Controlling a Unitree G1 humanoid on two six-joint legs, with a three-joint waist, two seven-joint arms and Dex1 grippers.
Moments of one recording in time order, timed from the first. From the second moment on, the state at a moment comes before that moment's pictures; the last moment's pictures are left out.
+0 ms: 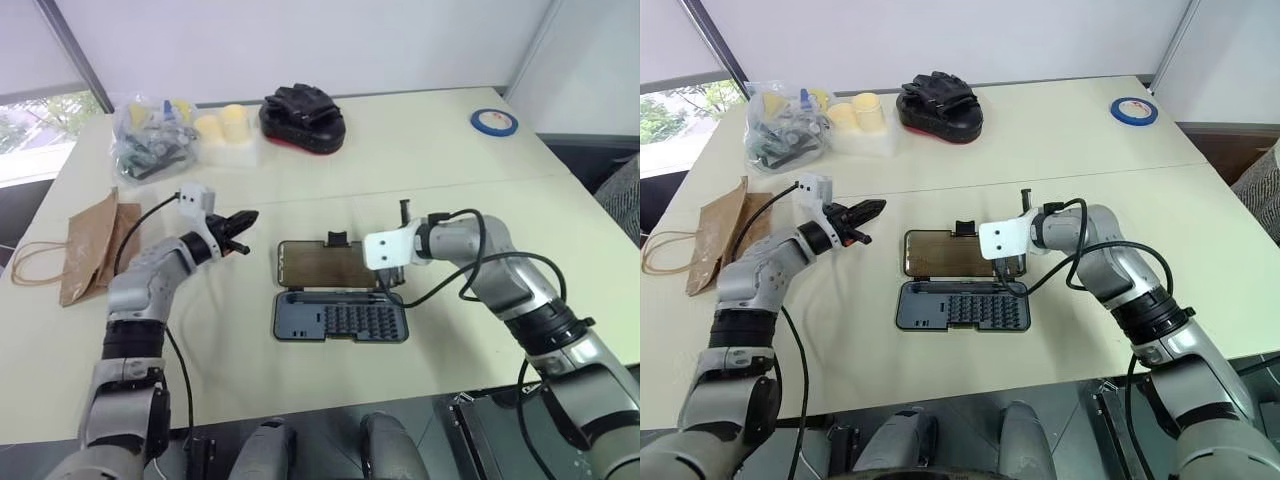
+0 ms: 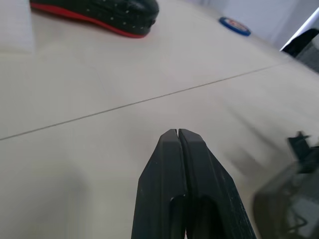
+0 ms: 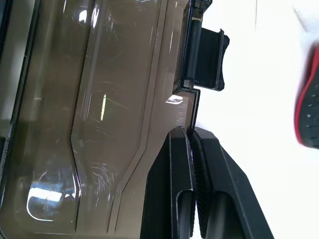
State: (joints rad) left arm -0.61 0.41 0.14 0.36 -0.42 0.48 -0.71; right arm -0.69 -0.68 0.40 0.01 -0.45 0.05 0.94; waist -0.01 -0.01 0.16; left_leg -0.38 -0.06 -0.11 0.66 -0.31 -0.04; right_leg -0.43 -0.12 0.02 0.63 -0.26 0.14
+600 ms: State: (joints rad) left arm -0.61 0.37 -0.07 0.48 -0.27 0.36 -0.95; right arm -0.68 -0.69 0.40 -0.07 -0.45 0.10 0.95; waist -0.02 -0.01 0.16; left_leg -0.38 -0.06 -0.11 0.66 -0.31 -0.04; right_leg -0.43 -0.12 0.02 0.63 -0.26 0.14
